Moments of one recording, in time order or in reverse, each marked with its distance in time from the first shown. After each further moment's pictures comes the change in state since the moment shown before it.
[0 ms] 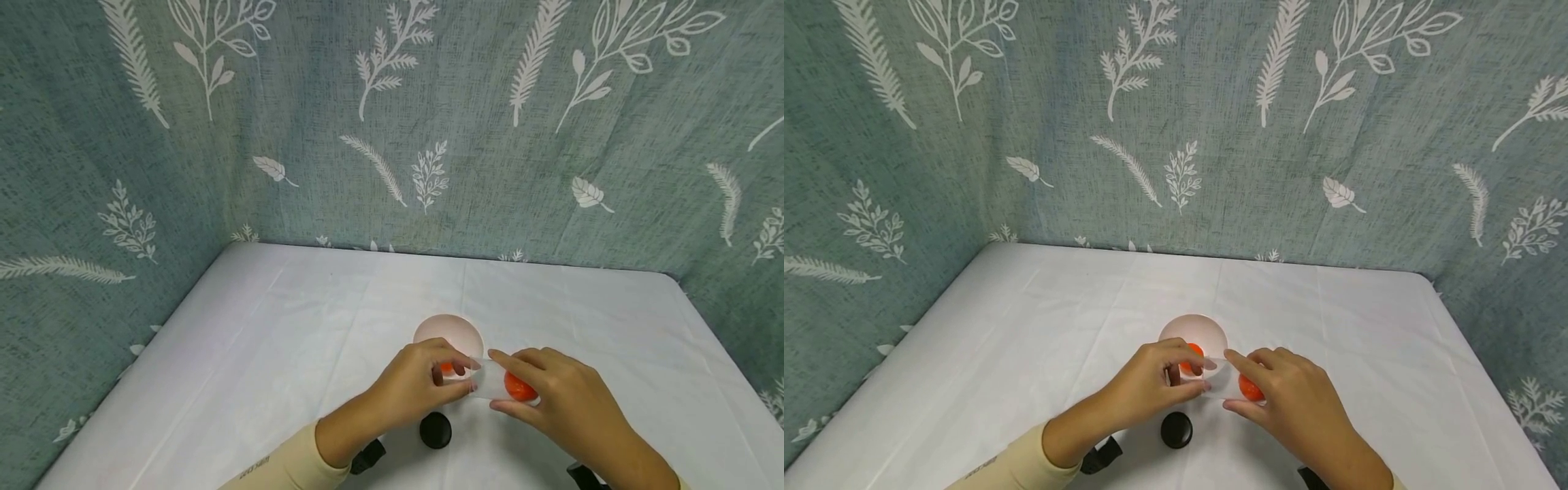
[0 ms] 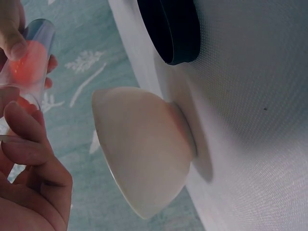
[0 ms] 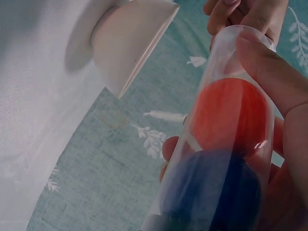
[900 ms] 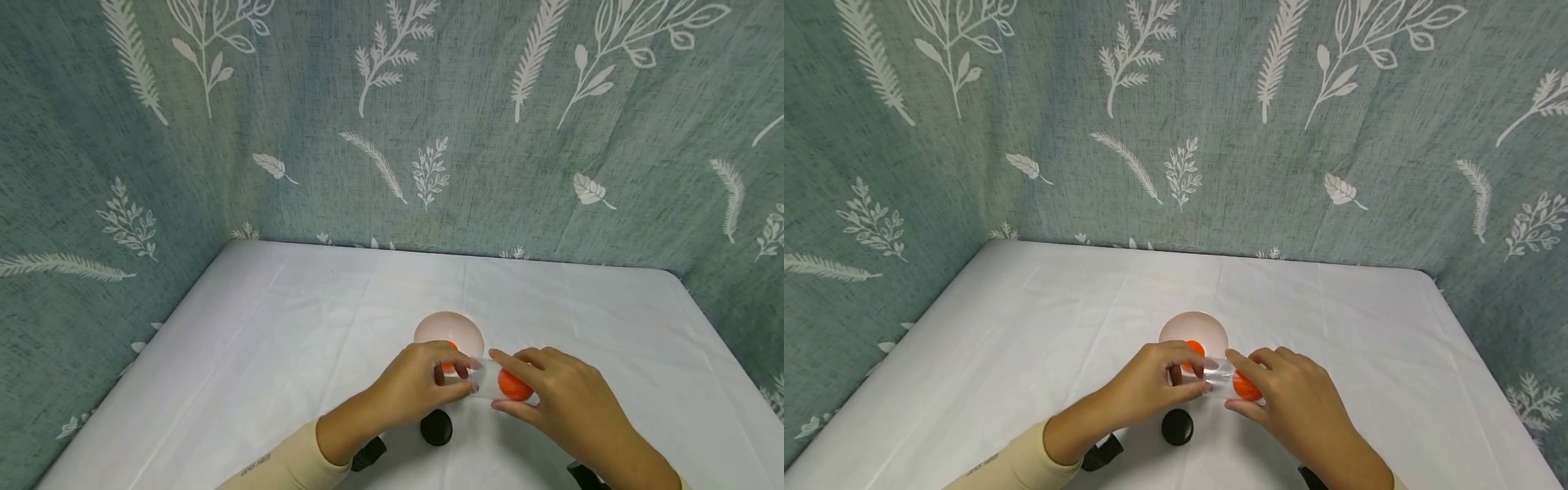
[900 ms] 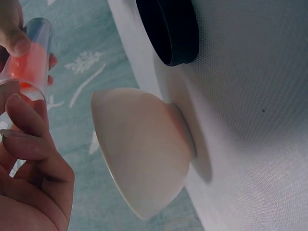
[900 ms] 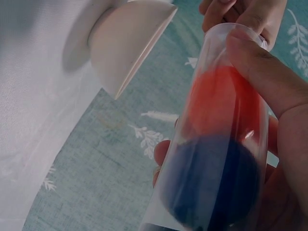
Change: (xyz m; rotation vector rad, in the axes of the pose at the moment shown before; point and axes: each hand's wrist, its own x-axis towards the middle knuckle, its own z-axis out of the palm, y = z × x) left_hand 0.000 -0.002 0.002 0.009 -0.026 0.021; right_hand -0.002 -0.003 -0.001 -0.053 -0.040 0.014
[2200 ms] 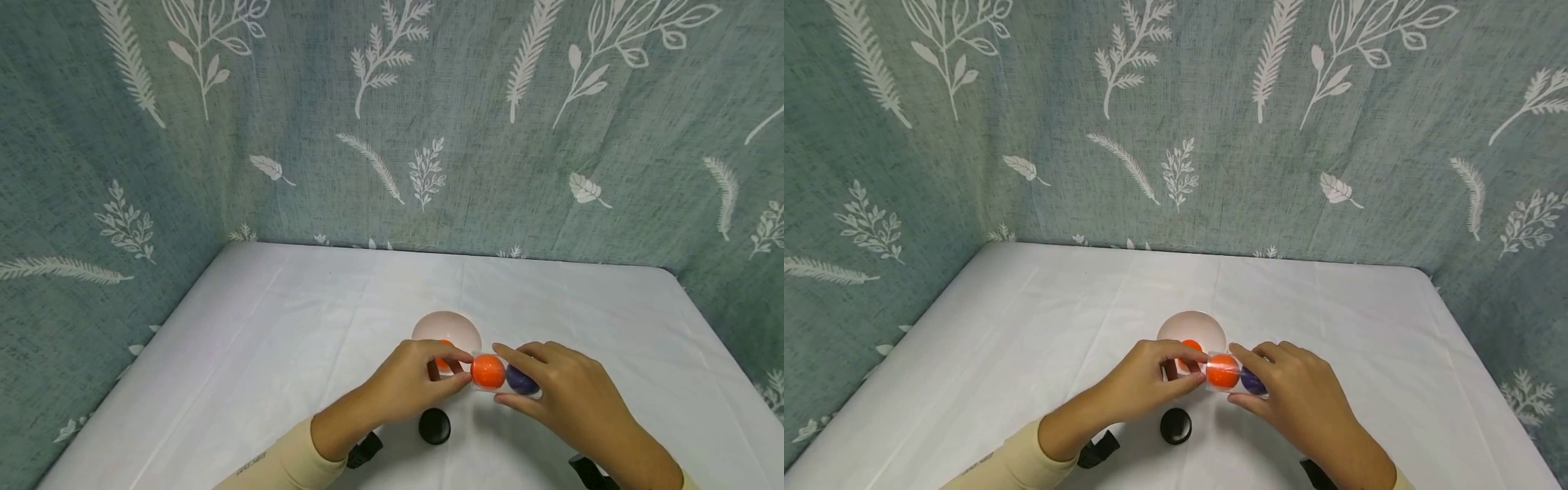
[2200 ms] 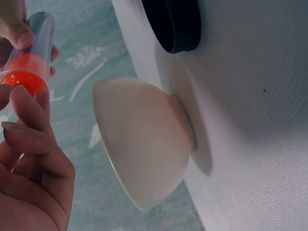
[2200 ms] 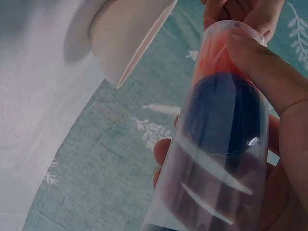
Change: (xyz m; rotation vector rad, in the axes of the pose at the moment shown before) left_hand 0.000 0.000 -0.006 -0.021 -0.018 -0.053; right_hand 0.001 0.004 -0.004 -0.015 -0.052 0.058
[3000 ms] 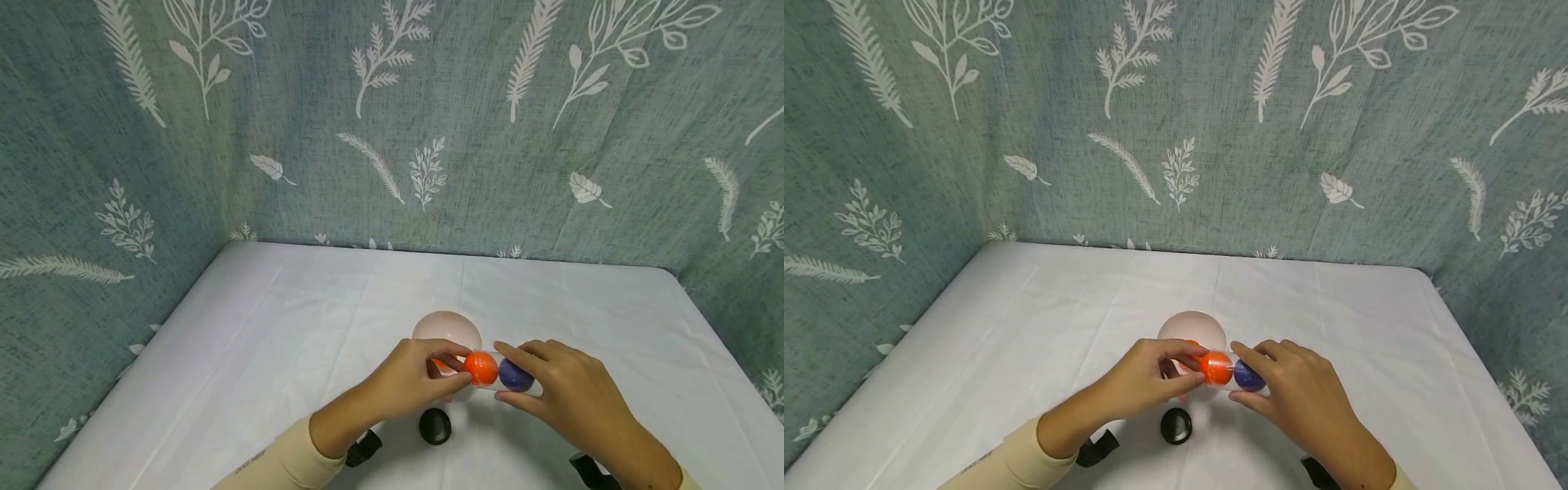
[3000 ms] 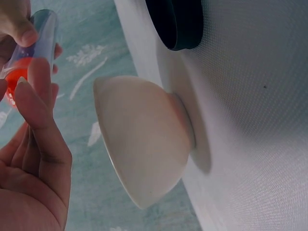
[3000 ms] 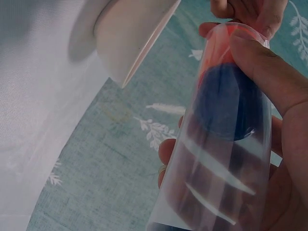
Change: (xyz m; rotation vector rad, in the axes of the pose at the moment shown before) left_hand 0.001 -0.005 -0.001 -0.248 -0.074 -0.083; right_hand 0.002 -0.001 -0.002 -0.020 -0.068 0.054
